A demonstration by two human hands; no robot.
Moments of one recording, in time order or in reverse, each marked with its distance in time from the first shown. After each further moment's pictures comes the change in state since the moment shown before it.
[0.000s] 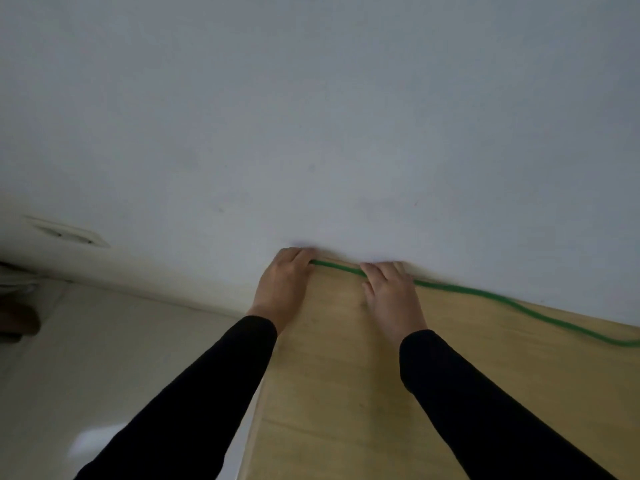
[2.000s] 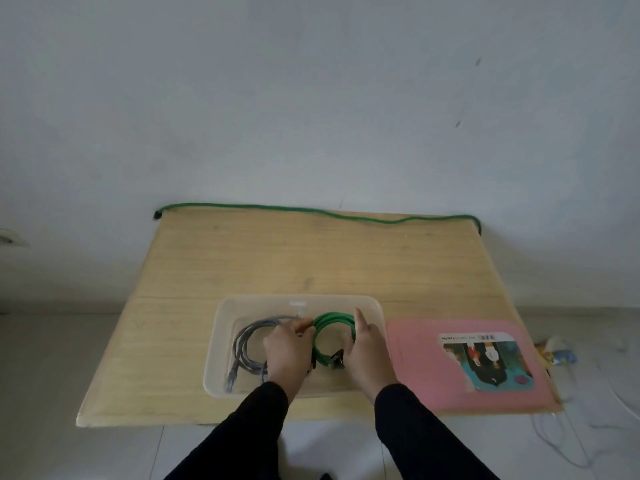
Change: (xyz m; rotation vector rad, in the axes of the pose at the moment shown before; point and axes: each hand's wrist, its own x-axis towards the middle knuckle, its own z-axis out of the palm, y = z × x) left_hand -0.284 0.303 0.084 -0.327 -0.225 -0.528; right_hand -0.365 0.101 -0.133 0.508 -0.237 0.609
